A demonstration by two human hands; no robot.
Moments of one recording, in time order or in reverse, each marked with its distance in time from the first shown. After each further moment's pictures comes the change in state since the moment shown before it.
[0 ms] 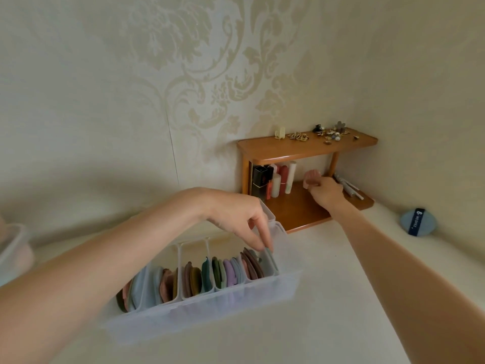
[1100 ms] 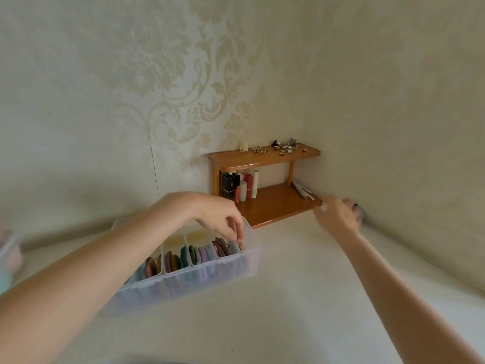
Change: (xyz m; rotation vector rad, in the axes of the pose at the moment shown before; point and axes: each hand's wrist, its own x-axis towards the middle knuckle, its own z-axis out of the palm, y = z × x) left_hand -0.007 0.040 0.007 0.170 0.054 -0.138; right_hand -0.103 0.055 -0.070 -0.159 0.197 0.124
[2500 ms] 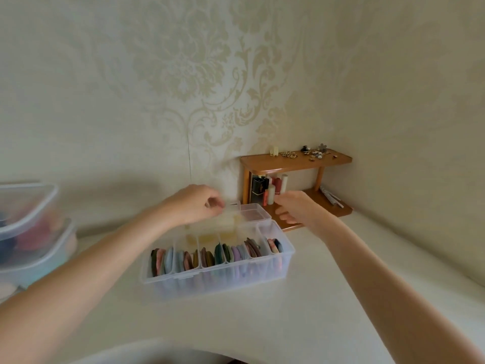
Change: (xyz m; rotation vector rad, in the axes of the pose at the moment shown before) left_hand -0.068 -0.050 0.022 -0.198 0.560 -0.311; right_hand -0.046 -0.112 0.007 0.522 -0.522 -0.163
